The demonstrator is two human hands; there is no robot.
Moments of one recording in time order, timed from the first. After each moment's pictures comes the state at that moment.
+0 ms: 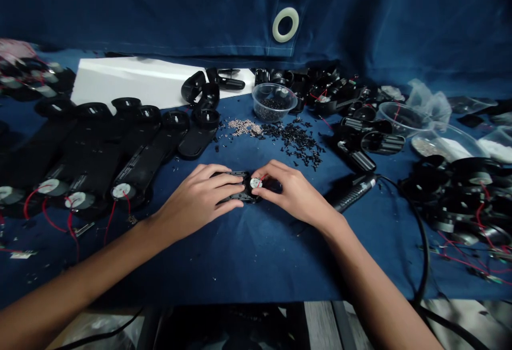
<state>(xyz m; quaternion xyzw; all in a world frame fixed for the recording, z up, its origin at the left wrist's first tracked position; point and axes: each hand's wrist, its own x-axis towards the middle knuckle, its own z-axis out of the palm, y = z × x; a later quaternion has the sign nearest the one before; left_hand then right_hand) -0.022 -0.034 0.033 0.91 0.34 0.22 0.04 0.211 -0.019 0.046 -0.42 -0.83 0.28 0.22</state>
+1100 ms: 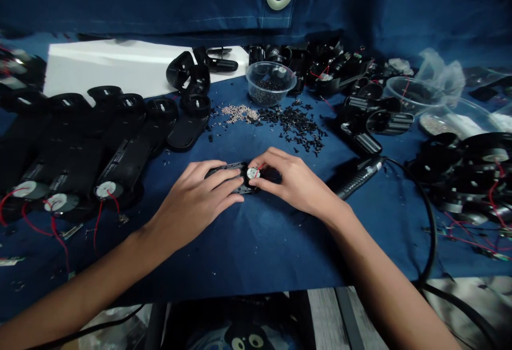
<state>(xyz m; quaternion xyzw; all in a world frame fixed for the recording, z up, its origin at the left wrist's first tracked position) -0.013 -0.043 0.031 0.91 0.36 0.19 0.00 0.212 -0.019 0.045 -0.41 -0.84 0.28 0.23</state>
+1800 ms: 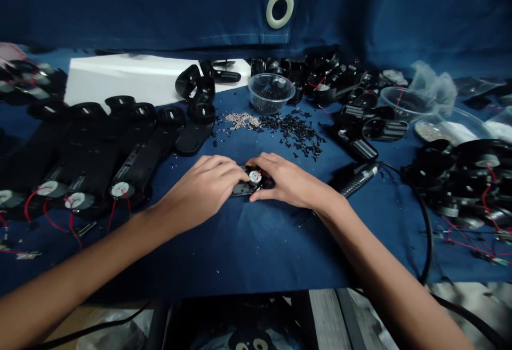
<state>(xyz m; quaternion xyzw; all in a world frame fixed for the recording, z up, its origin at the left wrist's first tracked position) -0.013 -0.027 0.049 0.93 0.32 0.16 0.07 0.212 -0.006 0.044 -0.35 -0.89 0.24 0.14</state>
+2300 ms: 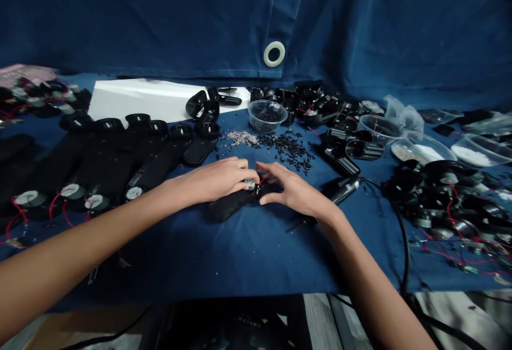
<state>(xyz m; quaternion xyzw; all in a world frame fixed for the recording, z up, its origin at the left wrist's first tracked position) 0.002 0.010 0.069 0.95 0.26 0.09 0.15 0.231 -0.018 0.047 -0.42 -0.82 0.32 0.22</state>
